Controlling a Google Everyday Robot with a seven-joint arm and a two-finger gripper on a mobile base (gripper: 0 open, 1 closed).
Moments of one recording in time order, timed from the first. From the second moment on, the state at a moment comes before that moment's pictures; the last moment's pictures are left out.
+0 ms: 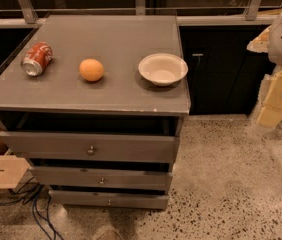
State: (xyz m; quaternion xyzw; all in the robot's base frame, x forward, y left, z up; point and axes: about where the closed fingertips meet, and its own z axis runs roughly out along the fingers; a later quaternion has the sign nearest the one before) arm 0.438 -0.217 0.976 -0.60 0.78 -0.03 0.16
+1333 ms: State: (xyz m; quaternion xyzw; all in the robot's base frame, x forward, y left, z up) arm 0.398 -0.178 0.925 -0.62 0.77 -0.02 0.15
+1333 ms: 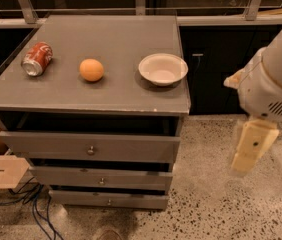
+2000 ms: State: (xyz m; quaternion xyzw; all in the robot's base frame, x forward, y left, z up) arm 0.371 -0.129 0.853 -0.64 0.76 0.01 0.12
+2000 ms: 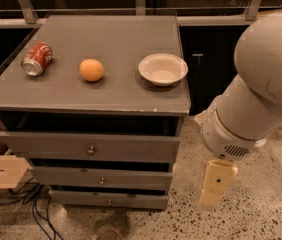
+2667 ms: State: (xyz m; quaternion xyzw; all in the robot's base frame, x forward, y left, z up) arm 0.375 -0.078 0.785 -0.61 0.78 0.06 0.13
